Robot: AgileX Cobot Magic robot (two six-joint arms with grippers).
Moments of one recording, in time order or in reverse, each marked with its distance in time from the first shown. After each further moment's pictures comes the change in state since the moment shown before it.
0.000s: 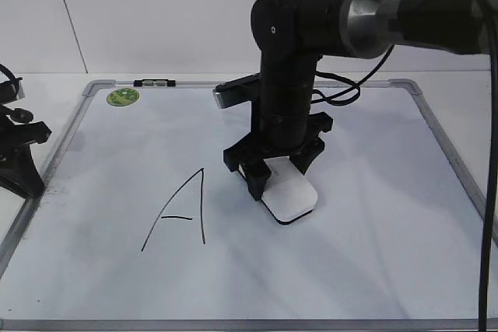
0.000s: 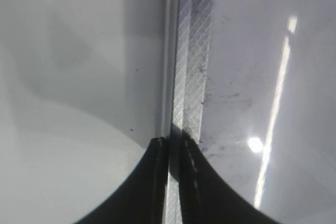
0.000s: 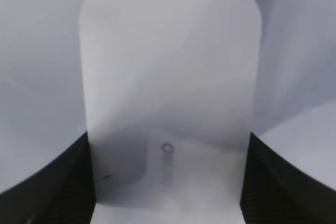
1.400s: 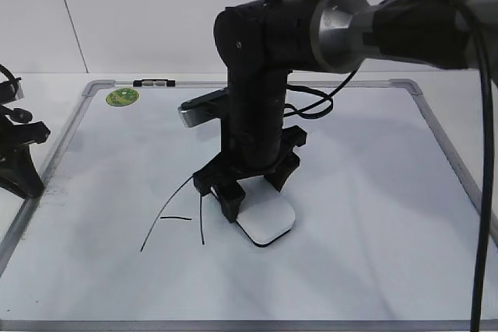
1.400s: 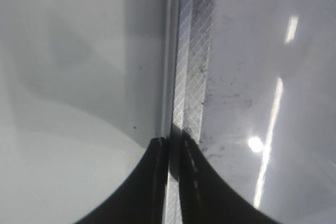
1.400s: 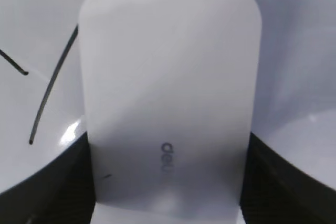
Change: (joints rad) left arm 0.000 0.000 0.000 -0.002 0.004 0.000; right arm 0.095 -0.023 0.016 0.016 -0.012 0.006
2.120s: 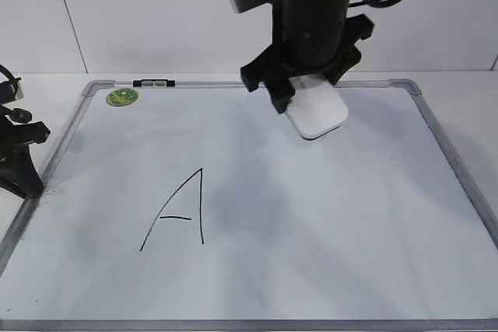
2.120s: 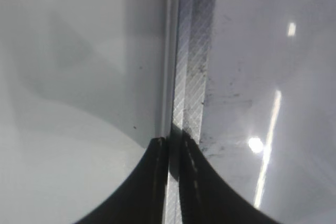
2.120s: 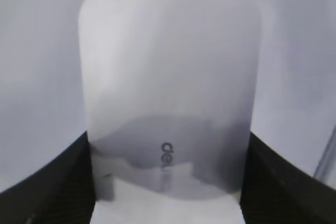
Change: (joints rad) left arm 0.000 0.000 0.000 0.000 0.000 0.000; right arm -0.055 -0.224 -0.024 -0.326 0.009 0.190
